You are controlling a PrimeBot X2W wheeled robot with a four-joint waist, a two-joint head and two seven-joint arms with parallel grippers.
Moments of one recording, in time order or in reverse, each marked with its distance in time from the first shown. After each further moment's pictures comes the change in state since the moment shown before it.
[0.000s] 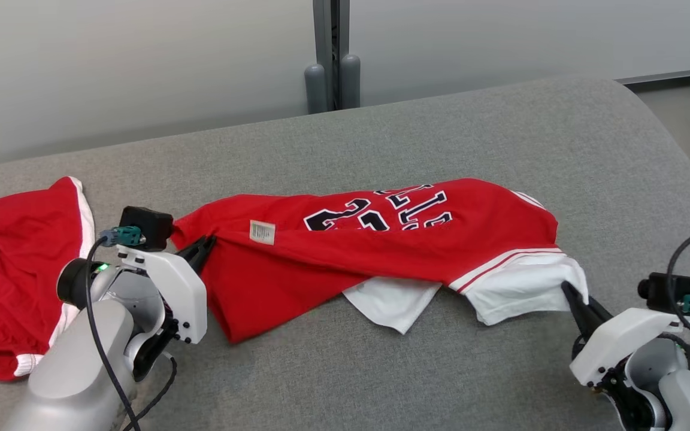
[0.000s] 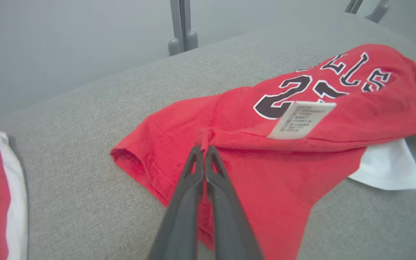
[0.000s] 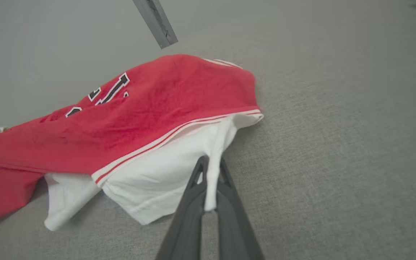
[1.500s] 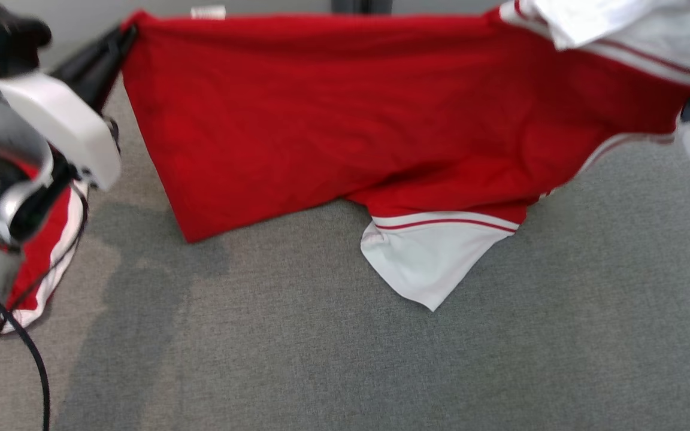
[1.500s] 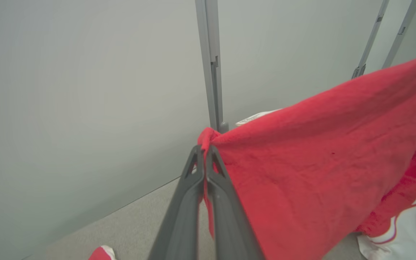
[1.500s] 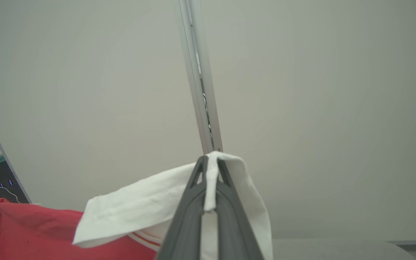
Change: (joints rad) left arm -0.218 0.236 0.132 -0.495 -0.044 0.044 0.129; right arm -0.400 -0.120 -0.117 -0.461 -0.002 0.000 -0.004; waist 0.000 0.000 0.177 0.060
